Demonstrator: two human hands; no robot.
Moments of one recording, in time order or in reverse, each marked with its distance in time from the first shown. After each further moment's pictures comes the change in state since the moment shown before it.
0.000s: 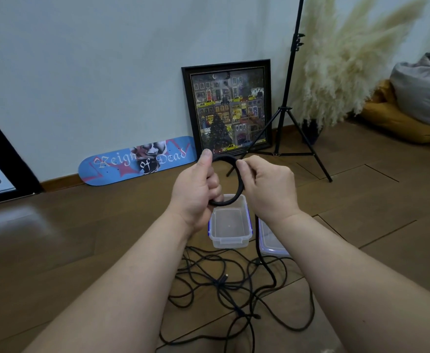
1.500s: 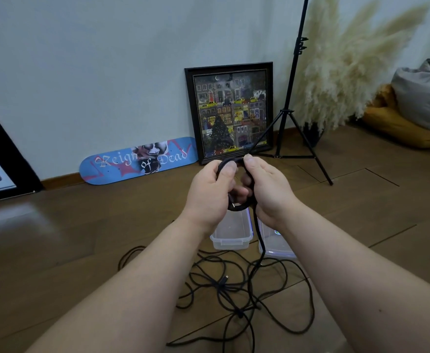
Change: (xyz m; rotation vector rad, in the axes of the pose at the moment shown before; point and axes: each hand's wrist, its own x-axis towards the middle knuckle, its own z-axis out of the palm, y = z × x) left_hand -0.009 -0.006 0.010 0.323 -0.030 0.196; right_hand 0.006 -0.016 0.000 1.089 -0.337 0.683
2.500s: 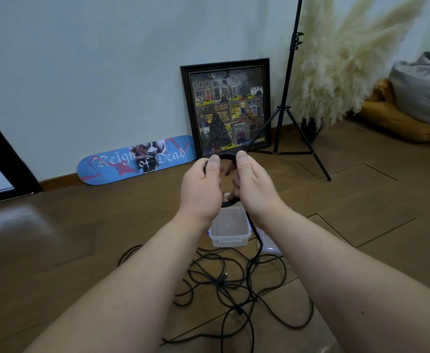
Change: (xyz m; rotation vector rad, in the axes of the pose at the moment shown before) left_hand 0.008 -0.009 0.000 0.117 0.175 0.013; right_hand 0.006 0.016 0.003 -0.354 0.081 -0.172
